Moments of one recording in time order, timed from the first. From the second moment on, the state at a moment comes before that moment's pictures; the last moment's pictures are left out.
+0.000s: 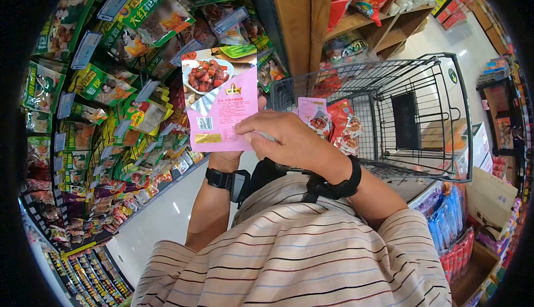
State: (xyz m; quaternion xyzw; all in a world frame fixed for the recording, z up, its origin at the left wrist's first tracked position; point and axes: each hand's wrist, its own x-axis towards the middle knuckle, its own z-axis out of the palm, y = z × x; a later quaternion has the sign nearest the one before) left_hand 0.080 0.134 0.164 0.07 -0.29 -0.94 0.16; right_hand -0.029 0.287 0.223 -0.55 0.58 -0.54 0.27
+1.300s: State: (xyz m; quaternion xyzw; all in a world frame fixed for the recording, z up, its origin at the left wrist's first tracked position) left_hand 0.061 0.004 0.154 -0.01 -0.15 -0.99 -0.02; right_hand 0.009 0.201 0.265 -0.40 0.71 -0.57 0.15
